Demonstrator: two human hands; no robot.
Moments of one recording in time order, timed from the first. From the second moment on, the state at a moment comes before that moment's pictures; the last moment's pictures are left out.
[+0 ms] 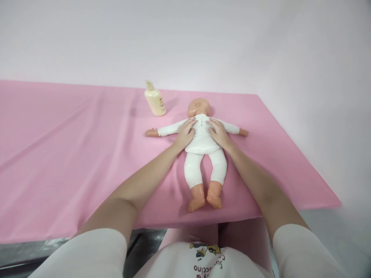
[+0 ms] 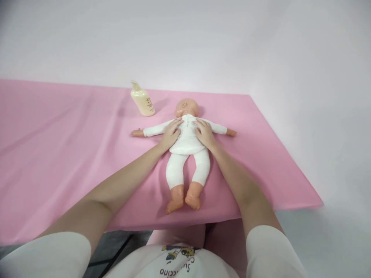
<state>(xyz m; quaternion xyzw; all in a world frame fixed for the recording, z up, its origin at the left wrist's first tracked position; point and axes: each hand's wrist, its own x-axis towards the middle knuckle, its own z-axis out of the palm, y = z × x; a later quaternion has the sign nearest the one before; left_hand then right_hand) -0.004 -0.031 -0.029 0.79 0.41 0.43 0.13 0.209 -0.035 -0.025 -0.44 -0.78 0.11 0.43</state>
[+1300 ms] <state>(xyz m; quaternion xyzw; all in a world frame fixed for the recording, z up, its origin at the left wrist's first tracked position) 0.004 -0.046 -0.008 0.82 0.31 0.41 0.25 0.201 -0.062 0.006 -0.42 -0.79 0.29 0.36</state>
